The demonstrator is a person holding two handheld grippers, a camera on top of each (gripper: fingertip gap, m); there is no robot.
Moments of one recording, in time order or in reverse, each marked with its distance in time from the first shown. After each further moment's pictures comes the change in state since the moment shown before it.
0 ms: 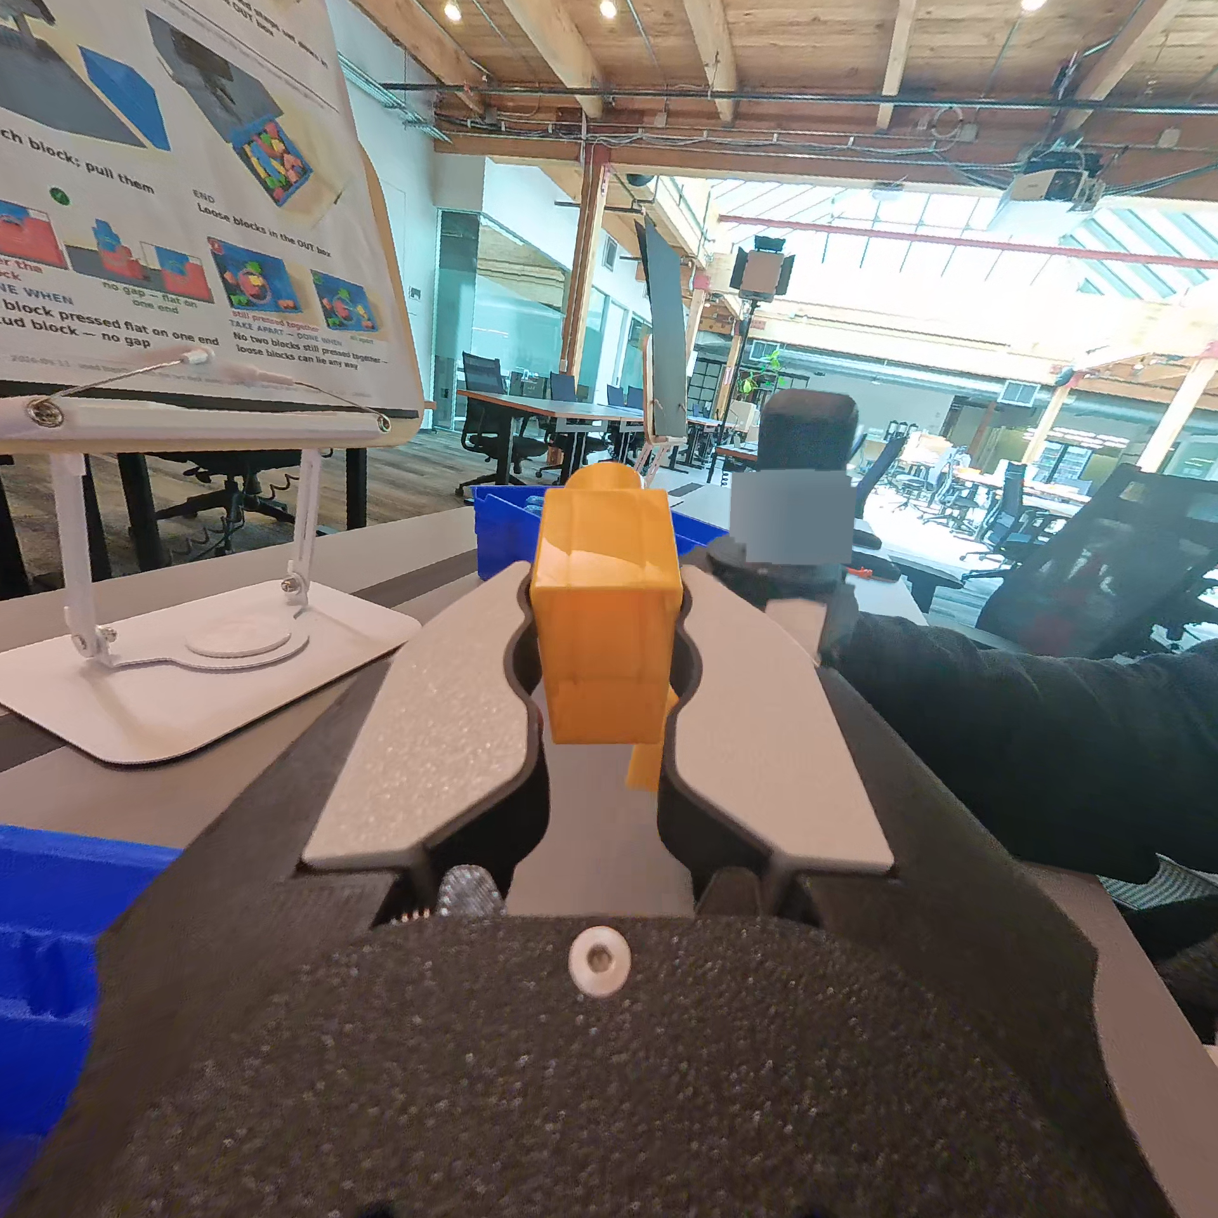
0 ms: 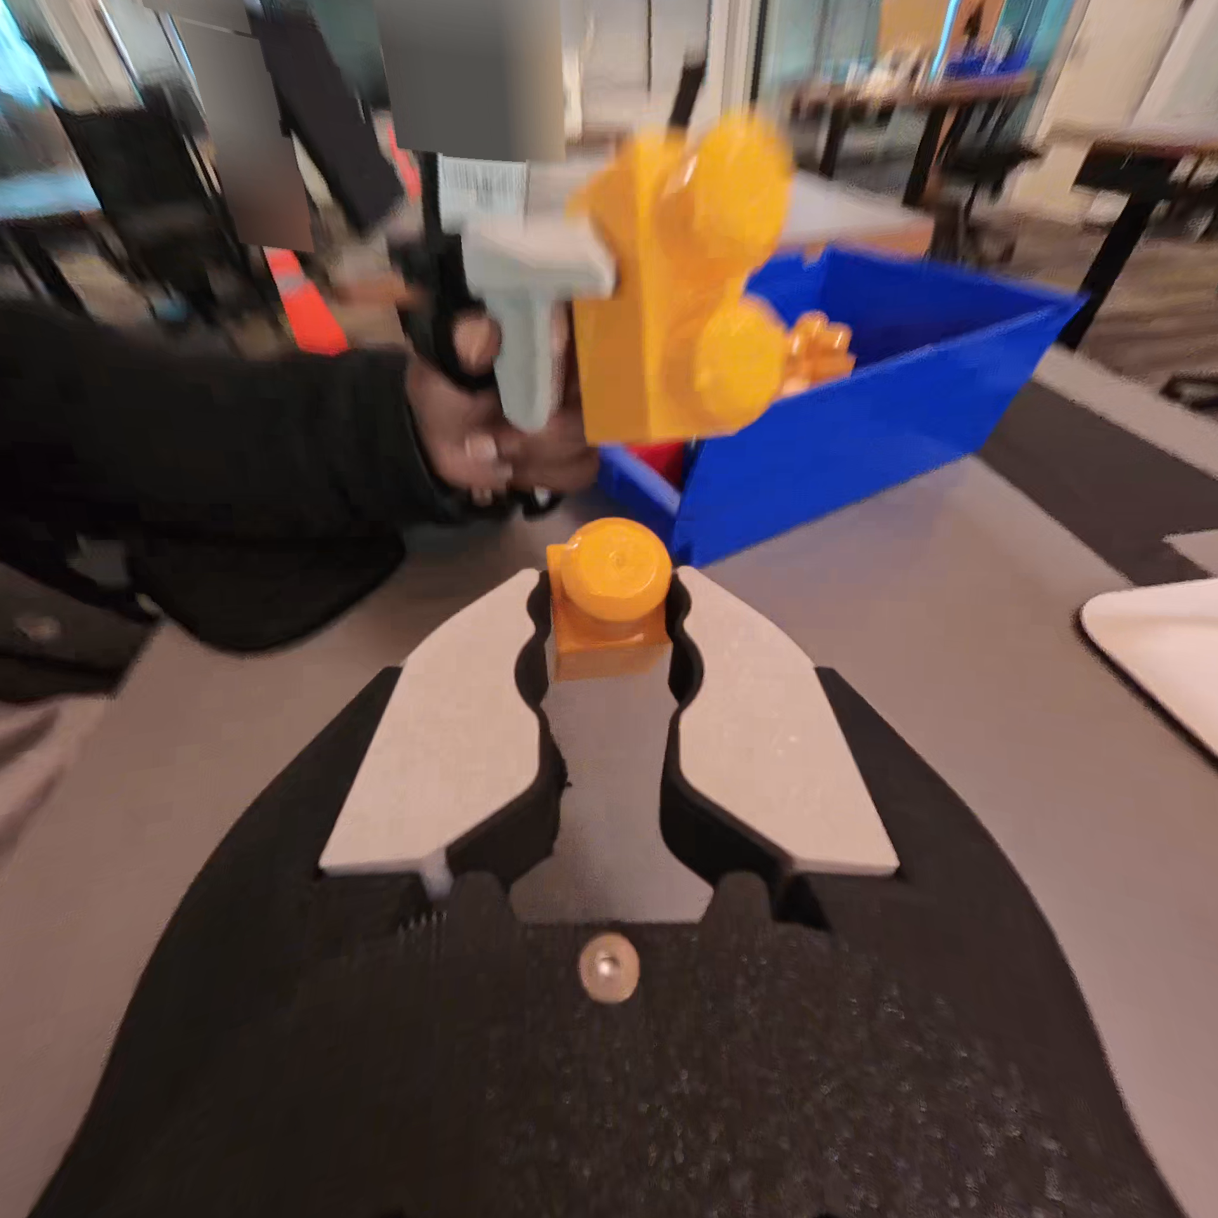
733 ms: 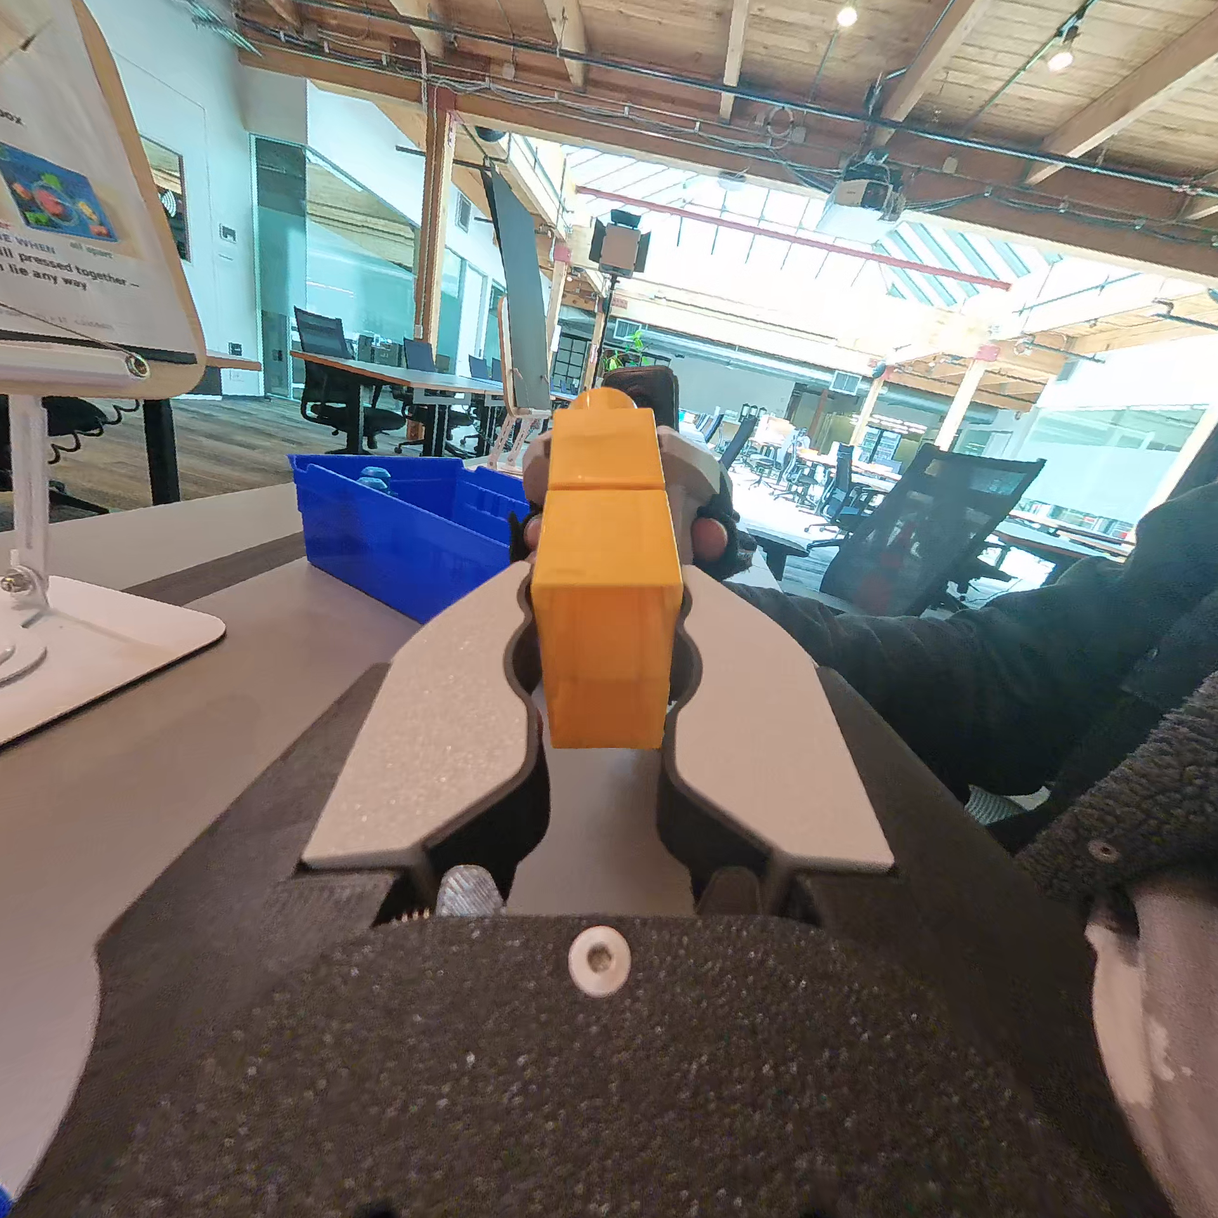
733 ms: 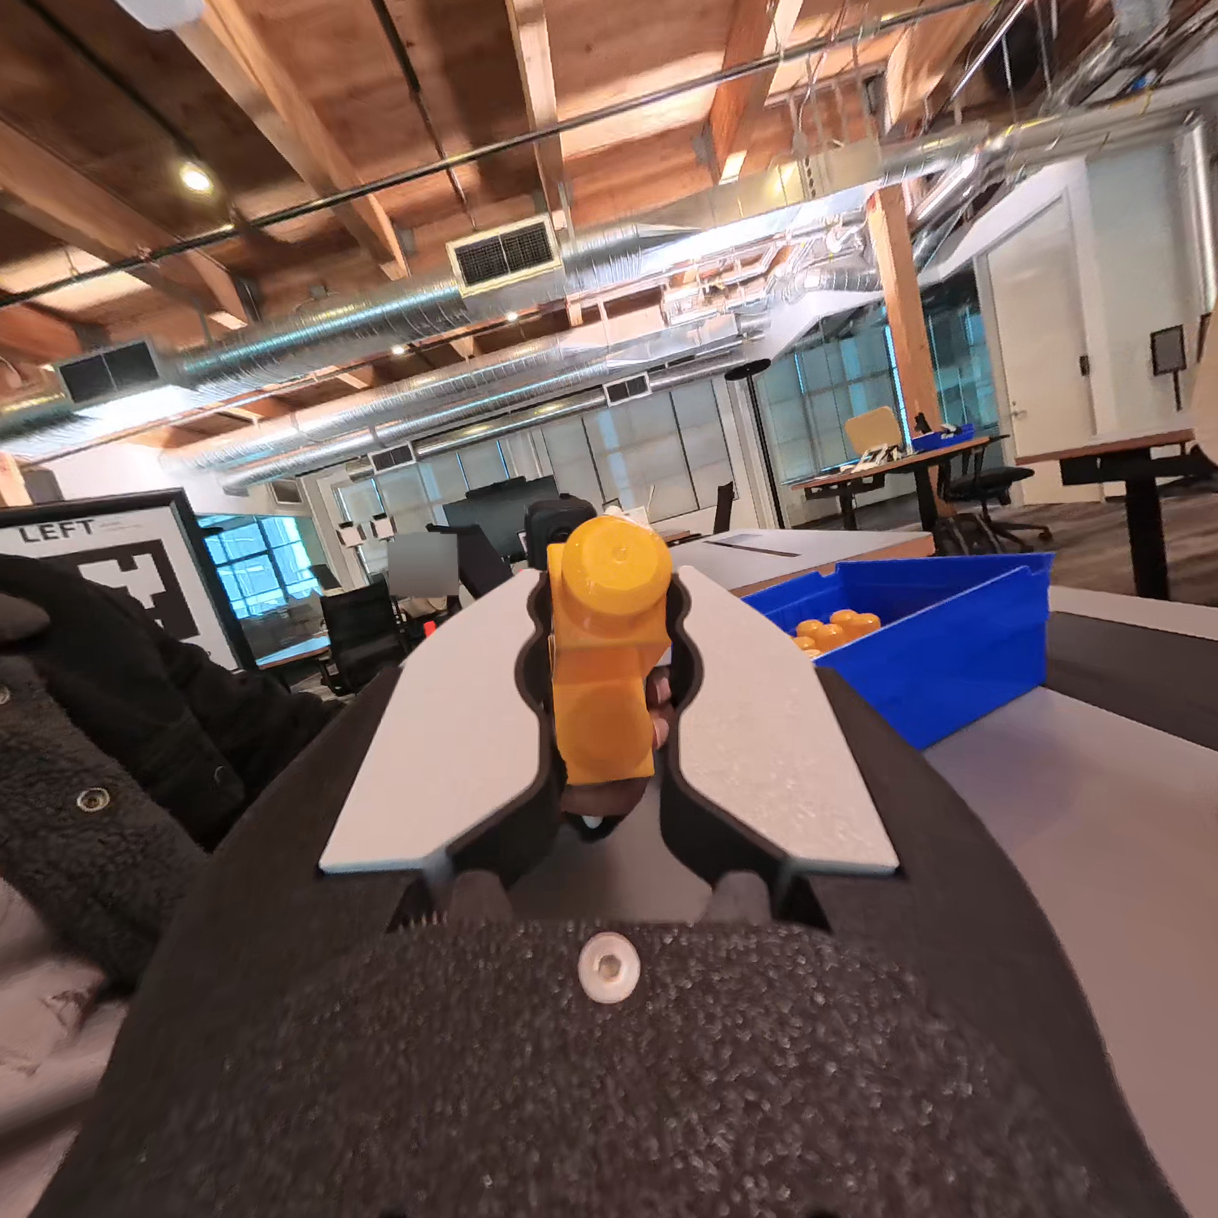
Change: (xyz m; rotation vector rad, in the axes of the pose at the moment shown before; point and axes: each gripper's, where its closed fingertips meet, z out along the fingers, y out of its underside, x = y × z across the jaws) left arm 0.053 0.021 0.019 -0.039 0.225 -0.081; right arm -0.004 -0.074 -0.041 0.562 -0.100 0.226
